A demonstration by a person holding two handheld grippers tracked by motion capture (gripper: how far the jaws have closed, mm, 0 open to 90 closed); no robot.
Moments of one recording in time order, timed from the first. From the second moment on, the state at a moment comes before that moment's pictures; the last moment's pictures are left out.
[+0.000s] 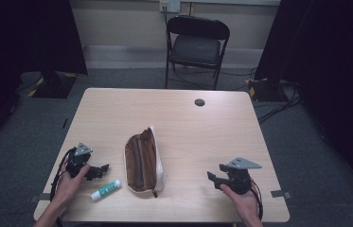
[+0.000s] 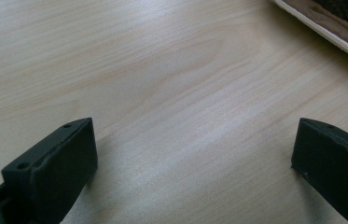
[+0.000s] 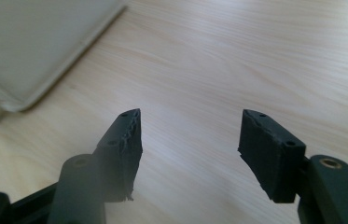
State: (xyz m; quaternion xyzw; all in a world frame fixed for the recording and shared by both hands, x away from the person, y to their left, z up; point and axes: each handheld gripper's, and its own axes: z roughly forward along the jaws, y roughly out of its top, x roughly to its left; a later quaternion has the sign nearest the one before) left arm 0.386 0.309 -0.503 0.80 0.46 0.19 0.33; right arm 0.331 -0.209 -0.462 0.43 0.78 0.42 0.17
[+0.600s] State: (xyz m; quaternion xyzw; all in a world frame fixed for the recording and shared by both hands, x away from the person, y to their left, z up) left arm 0.386 0.309 -0.503 0.80 0.46 0.19 0.33; right arm 0.310 -0.126 -0.436 0.31 0.82 0.47 0.13
